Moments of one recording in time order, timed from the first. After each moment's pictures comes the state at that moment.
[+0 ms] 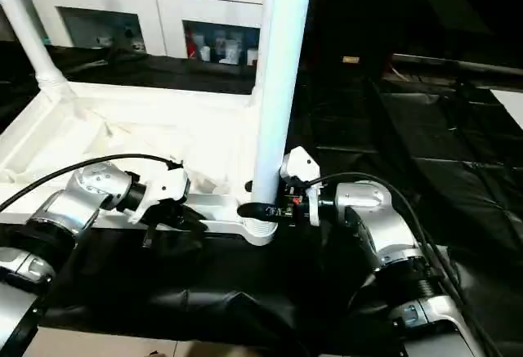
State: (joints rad) left arm -0.70 0.43 -0.33 0.80 0.09 -0.15 -1.39; right arm -0.47 -0.38 0.22 0.40 0.24 0.16 1.19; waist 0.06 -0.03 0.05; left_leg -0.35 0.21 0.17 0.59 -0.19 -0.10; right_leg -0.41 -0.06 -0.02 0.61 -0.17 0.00
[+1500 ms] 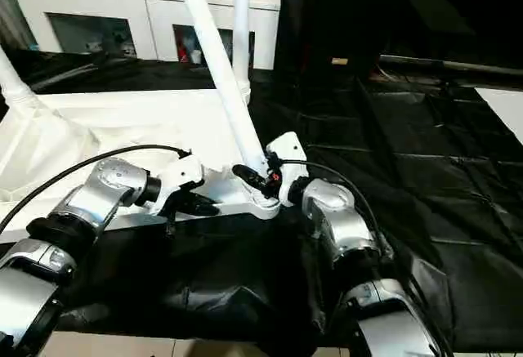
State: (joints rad) left arm -0.76 0.34 -0.31 0.88 0.11 0.02 -1.19; right arm -0.58 -0.15 0.12 0.72 0.16 0.00 0.68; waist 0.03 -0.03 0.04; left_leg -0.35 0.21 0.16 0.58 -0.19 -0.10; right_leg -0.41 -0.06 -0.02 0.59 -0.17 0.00
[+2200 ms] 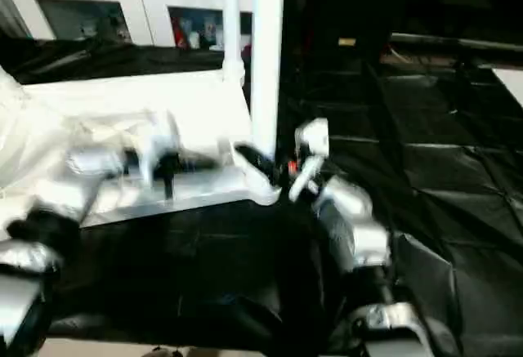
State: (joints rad) left arm -0.79 0.34 -0.03 0.66 -0.24 0.08 -1.25; right arm -0.49 -0.17 0.01 0.37 0.38 0.11 0.82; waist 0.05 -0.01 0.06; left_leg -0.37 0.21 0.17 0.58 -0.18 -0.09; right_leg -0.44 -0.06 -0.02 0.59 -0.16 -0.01
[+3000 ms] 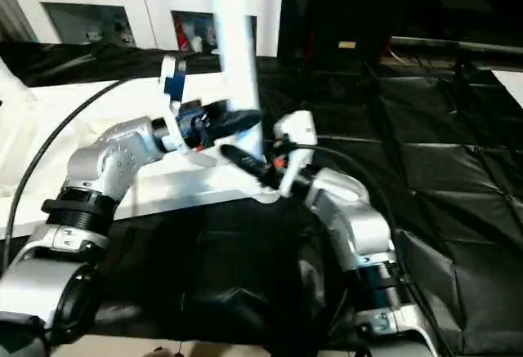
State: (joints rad) left arm -0.84 0.14 0.08 0.56 -0.49 0.45 -1.13; right arm -0.46 -0.17 0.09 0.19 0.36 0.29 0.77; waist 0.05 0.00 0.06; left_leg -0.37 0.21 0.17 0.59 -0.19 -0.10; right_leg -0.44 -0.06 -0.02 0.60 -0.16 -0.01
